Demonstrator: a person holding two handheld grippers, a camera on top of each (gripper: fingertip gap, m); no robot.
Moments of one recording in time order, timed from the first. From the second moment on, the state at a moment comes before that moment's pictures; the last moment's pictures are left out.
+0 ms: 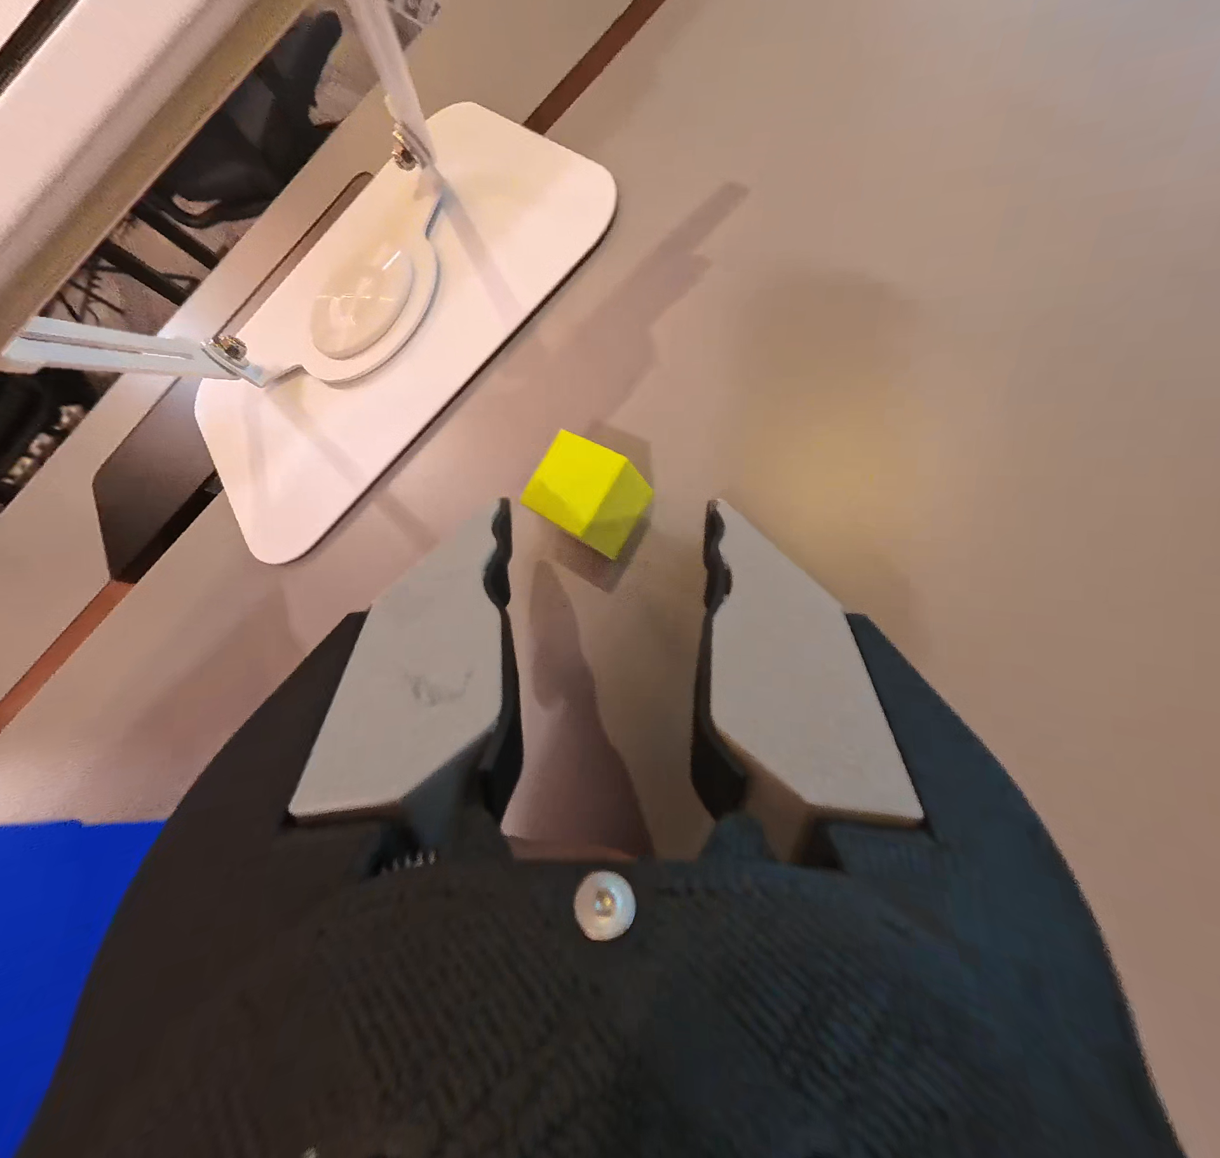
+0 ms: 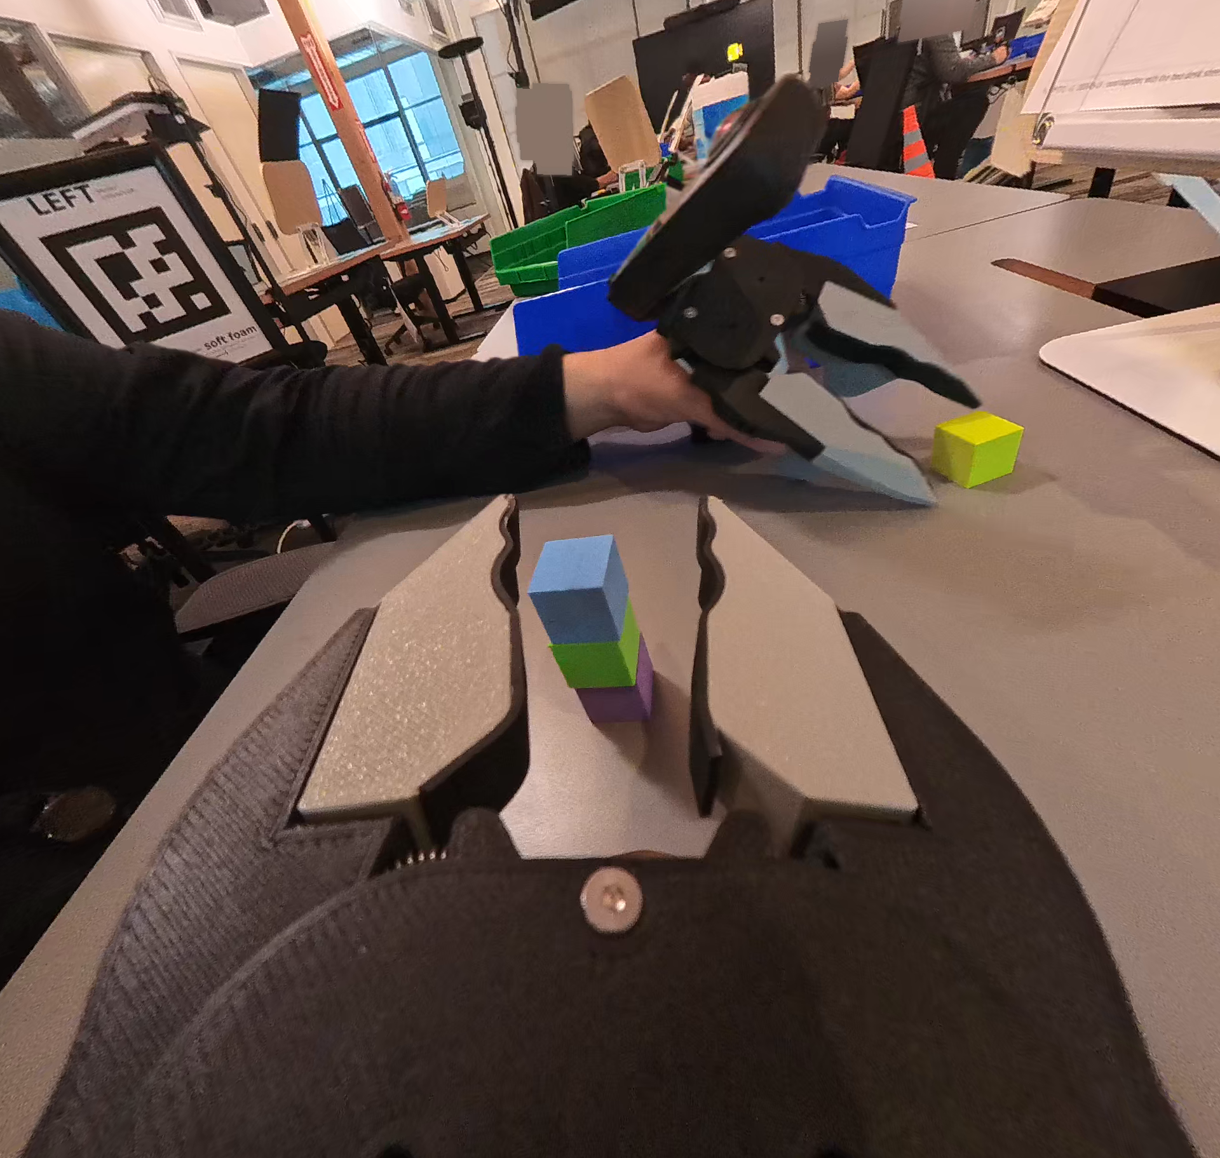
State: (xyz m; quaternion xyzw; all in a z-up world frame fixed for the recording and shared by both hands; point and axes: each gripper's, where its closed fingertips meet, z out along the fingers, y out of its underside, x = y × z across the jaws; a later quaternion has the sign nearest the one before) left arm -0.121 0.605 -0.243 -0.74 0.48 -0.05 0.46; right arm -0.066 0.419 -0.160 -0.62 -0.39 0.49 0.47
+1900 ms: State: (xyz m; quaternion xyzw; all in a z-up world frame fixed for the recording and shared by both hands) left arm -0.070 0.412 -0.133 -0.37 0.64 -0.11 0.66; right arm -0.067 0.413 -0.135 -0.61 -0.37 0.48 0.51
